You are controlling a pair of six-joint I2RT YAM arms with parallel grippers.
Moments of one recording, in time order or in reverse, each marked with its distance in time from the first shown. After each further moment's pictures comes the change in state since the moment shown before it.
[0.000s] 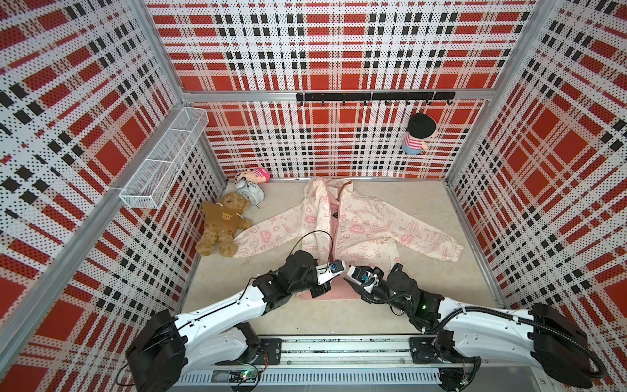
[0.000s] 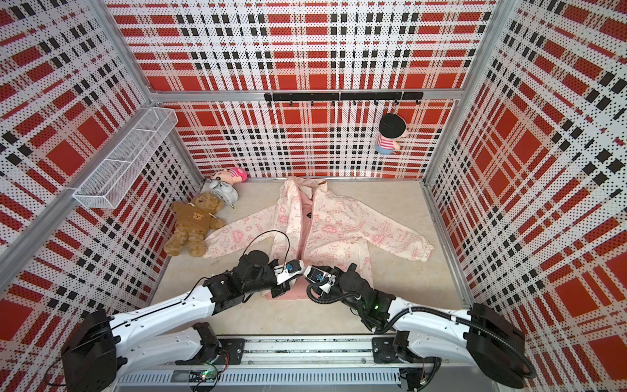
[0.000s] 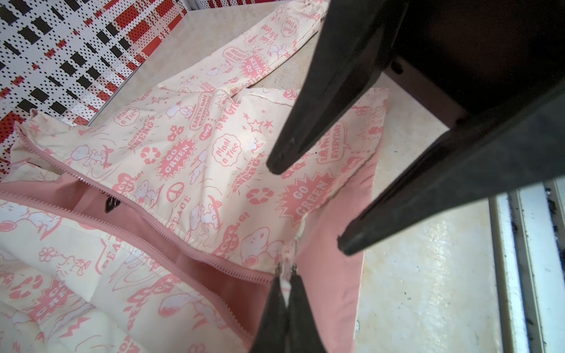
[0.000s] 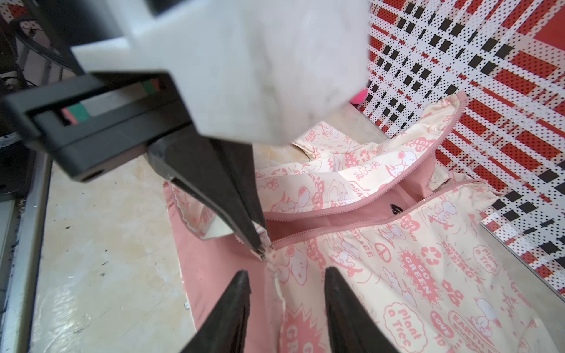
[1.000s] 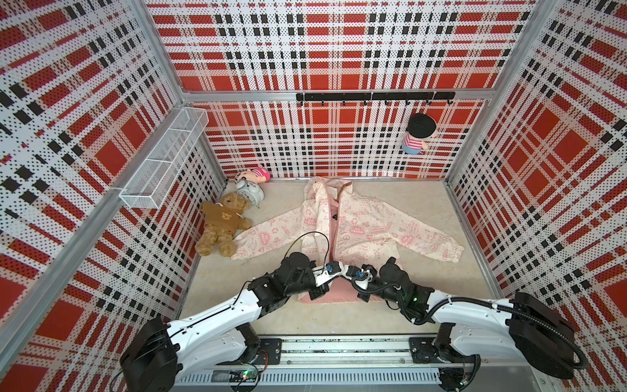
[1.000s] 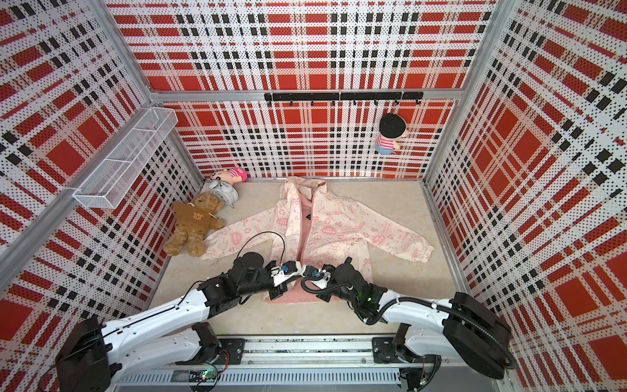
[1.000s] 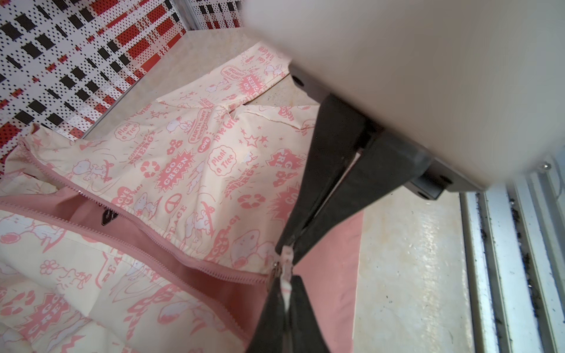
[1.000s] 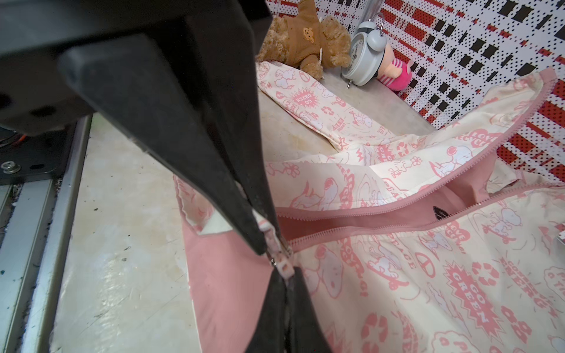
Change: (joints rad) left arm 0.003 -0.063 -0.029 0.014 0.041 -0.024; right arm -0.070 0.140 0.035 0.035 -0.188 0.000
